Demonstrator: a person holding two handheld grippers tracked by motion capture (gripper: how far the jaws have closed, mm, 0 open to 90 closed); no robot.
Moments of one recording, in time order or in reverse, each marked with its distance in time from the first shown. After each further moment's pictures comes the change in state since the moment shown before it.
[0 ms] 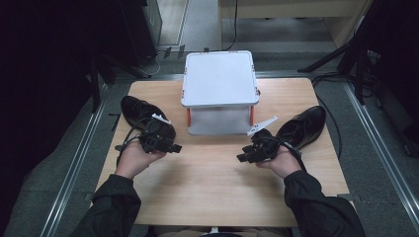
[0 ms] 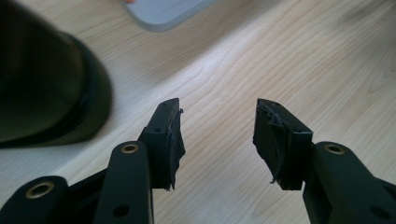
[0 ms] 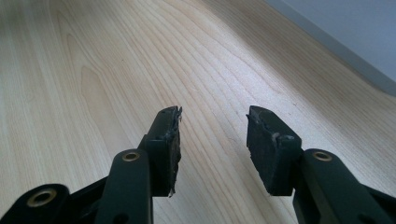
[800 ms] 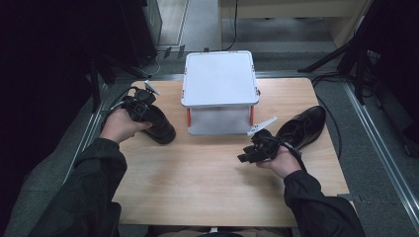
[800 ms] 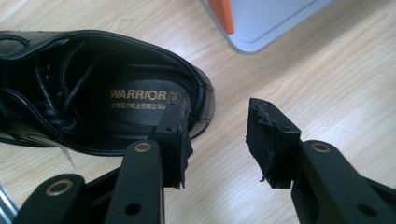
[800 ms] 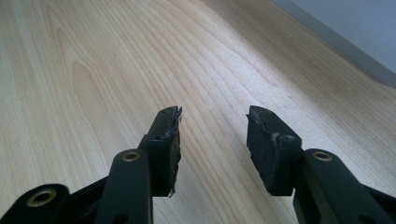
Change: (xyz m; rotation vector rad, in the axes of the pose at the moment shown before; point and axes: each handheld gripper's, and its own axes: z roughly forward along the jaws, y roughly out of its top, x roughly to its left) left arm 0.044 0.065 -0.042 0.156 0.158 -0.039; right arm -0.003 -0.002 0.002 0.017 -0.013 0.010
